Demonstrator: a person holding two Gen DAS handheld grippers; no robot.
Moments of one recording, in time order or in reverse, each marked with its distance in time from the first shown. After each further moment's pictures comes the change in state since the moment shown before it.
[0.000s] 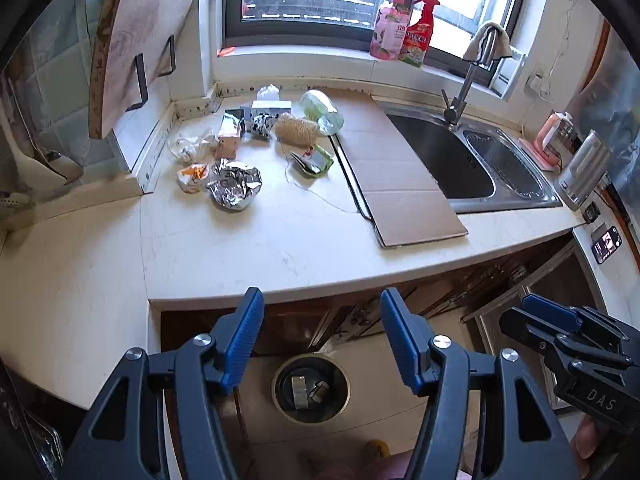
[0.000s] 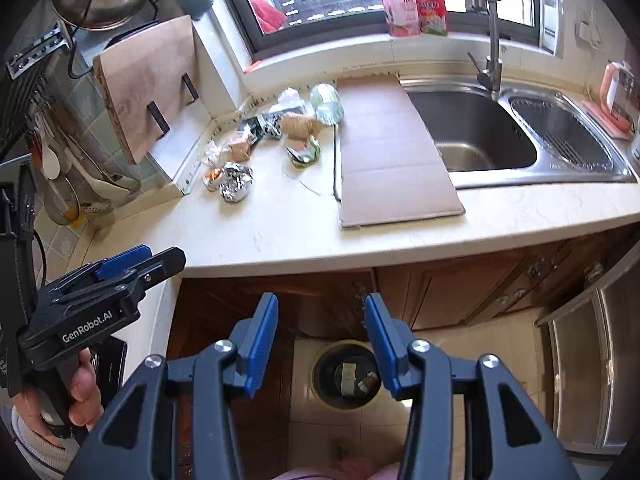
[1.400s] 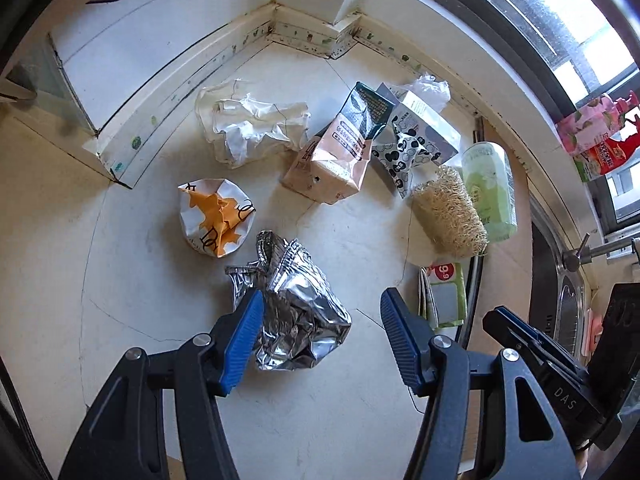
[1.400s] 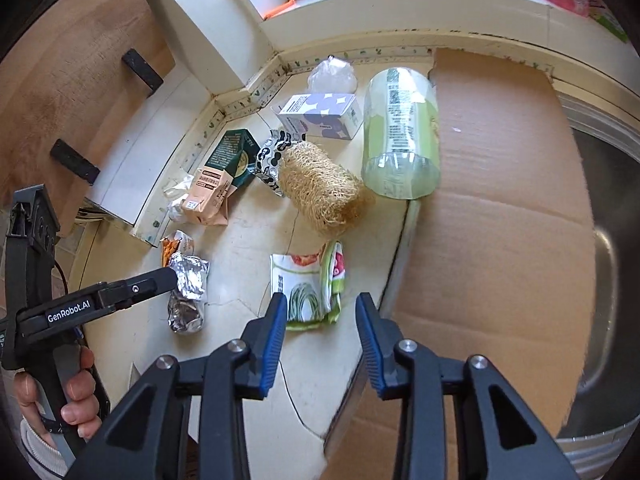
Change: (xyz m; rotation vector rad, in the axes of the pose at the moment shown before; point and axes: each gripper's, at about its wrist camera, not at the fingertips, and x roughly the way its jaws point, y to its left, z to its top) left arm 0.229 0.135 0.142 -0.617 0.207 0.082; right arm 0.277 -0.009 0.234 -0.203 0.284 0.276
